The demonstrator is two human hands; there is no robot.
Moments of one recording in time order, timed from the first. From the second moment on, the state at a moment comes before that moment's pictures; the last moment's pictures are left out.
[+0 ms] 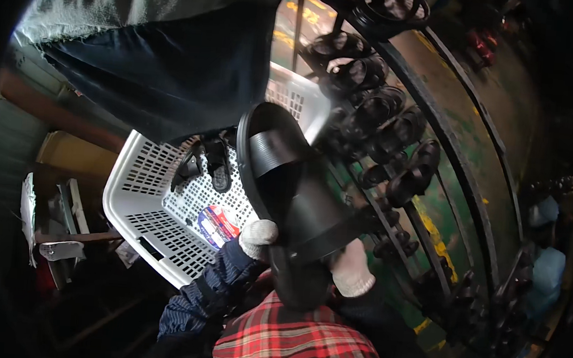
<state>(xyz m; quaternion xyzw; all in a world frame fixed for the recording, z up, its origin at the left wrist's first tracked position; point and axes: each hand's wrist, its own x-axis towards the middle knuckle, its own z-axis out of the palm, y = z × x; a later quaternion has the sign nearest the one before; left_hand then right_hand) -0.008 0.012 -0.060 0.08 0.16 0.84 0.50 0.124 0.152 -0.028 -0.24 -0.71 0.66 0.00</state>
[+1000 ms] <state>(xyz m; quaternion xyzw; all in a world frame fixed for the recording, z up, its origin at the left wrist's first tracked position) -0.086 0.136 -0.020 0.18 0.25 0.79 0.53 0.028 0.232 0.022 -0.23 -0.39 0.77 0.45</state>
